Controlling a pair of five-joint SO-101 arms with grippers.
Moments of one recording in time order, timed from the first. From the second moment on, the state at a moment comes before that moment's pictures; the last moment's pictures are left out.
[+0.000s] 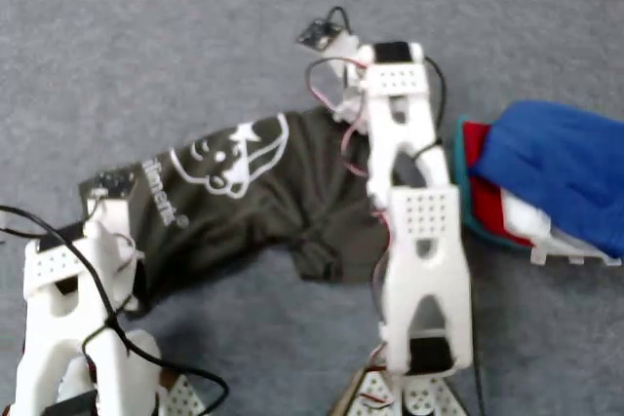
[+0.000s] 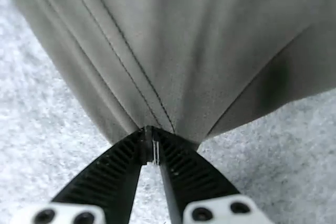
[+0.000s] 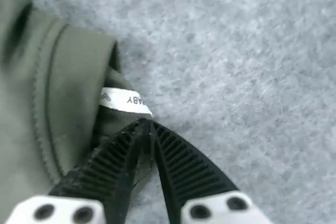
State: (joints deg) left arm -25.7 -36.2 67.3 66.8 -34.2; right arm -8.0 64.3 -61.8 84.5 38.9
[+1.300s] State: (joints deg) left arm -22.8 -13.0 30.0 61.2 -15.0; right arm -14.3 66.1 -81.5 97.0 37.5
